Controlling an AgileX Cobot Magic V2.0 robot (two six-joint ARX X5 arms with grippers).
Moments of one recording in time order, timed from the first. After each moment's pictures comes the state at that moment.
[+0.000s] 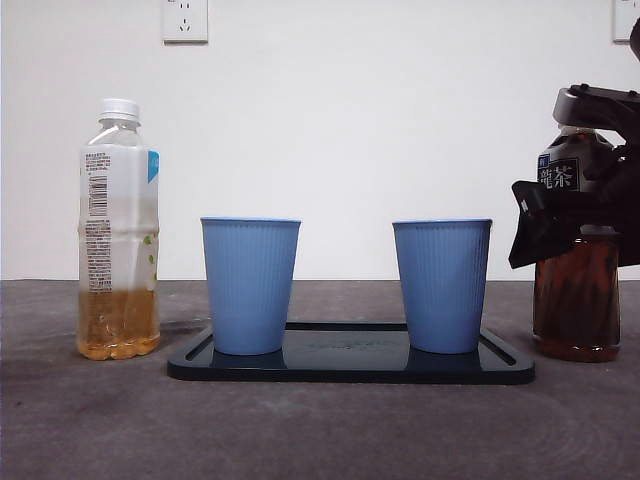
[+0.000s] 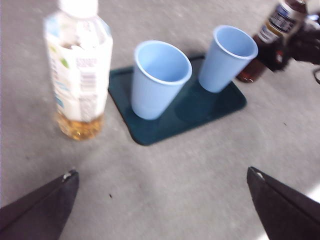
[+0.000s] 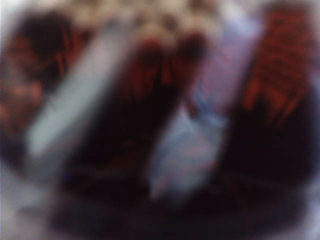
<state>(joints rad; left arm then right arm) -0.18 0.53 0.80 -0.87 0.44 0.01 0.20 1.36 0.51 0.37 -0.08 0.07</state>
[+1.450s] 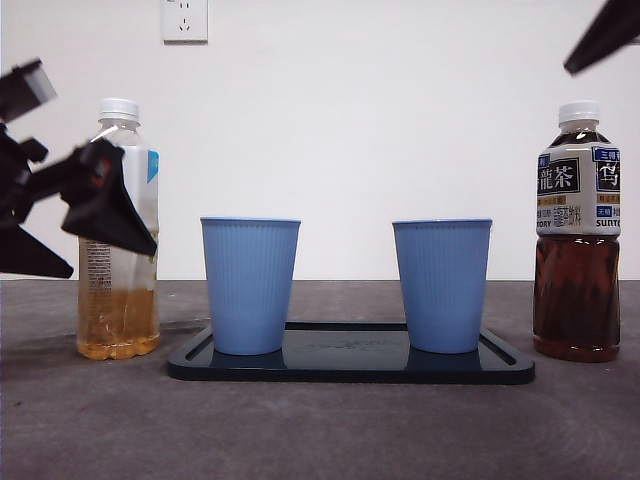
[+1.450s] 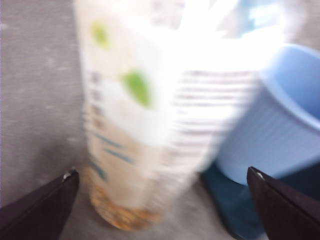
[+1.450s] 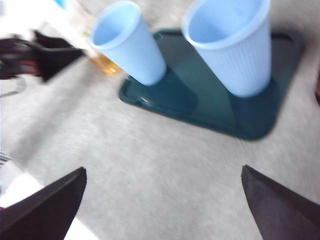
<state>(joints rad) -0.24 1.27 0.47 0.29 0.23 -0.07 0.33 0.53 0.55 -0.59 -0.48 0.32</state>
